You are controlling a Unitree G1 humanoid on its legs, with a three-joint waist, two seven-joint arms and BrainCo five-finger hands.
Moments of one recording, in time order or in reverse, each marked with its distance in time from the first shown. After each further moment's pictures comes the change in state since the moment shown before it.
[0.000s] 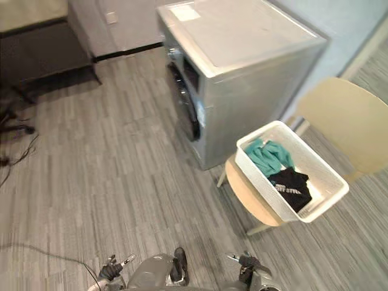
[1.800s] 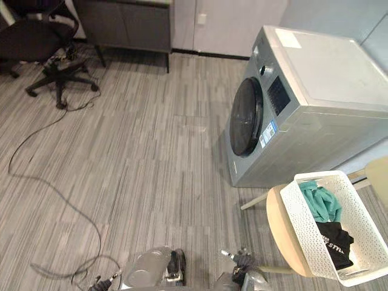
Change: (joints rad) left arm 0.055 -0.002 0.089 0.050 -0.129 0.004 0.084; right arm 0.062 0.043 0.039 -0.095 0.105 -0.052 -0.065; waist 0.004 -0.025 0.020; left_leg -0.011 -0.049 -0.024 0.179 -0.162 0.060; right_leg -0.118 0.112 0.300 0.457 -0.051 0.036
